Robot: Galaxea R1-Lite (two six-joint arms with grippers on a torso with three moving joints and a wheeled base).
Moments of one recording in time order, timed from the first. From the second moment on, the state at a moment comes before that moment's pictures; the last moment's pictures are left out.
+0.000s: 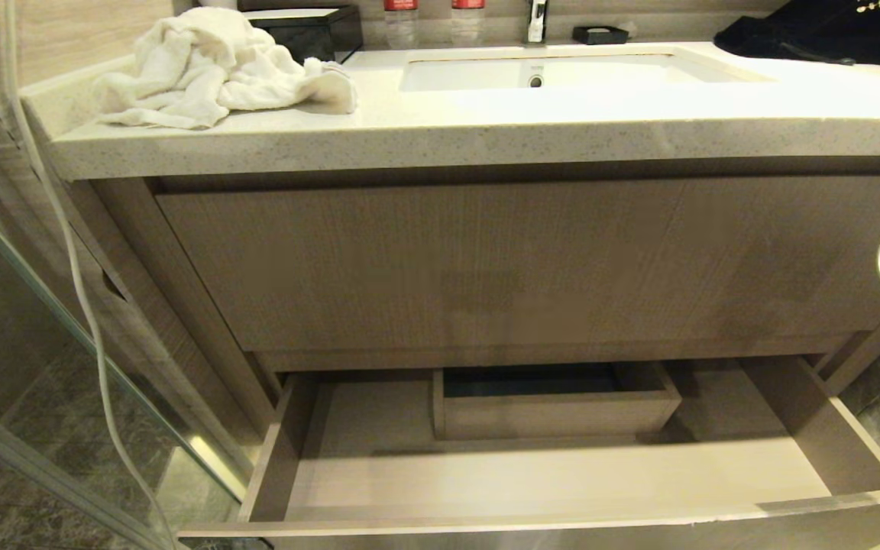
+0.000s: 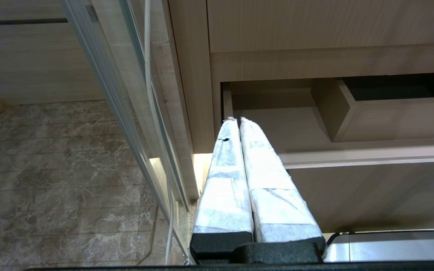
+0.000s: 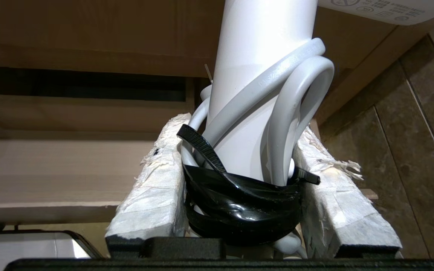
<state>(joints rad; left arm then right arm) 0.00 0.00 0.00 0.00 0.00 0.00 -0.21 0.76 -0.46 -0.08 0.09 -0.22</state>
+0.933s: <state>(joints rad) 0.00 0.00 0.00 0.00 0.00 0.00 -0.13 0.75 -0.45 -0.08 0.09 -0.23</state>
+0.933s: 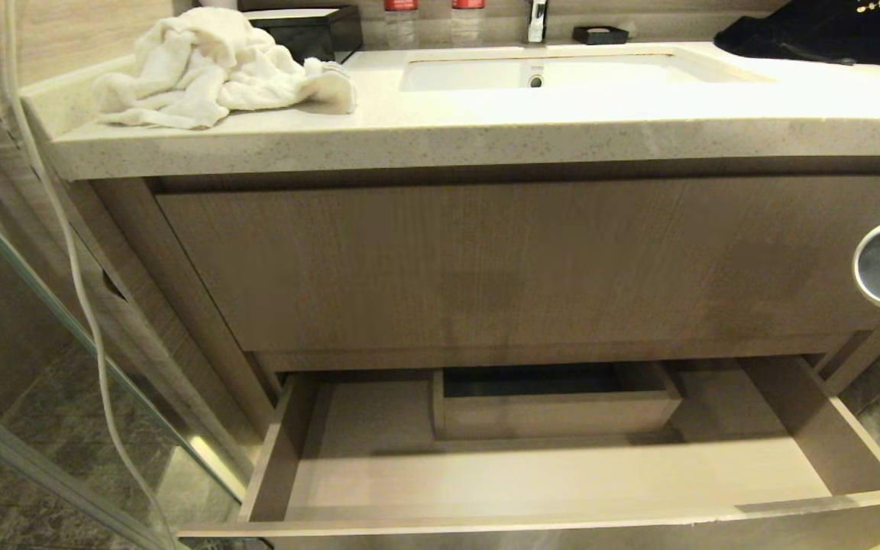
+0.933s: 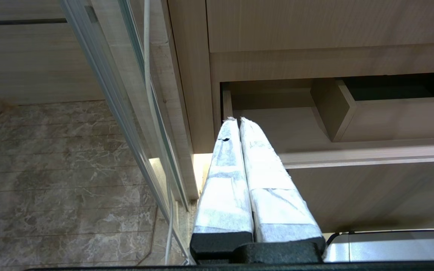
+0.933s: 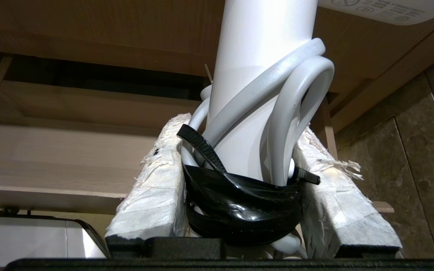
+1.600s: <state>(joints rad) 0.00 0.00 0.00 0.00 0.00 0.00 -0.13 0.74 -0.44 -0.08 0.09 -0.22</state>
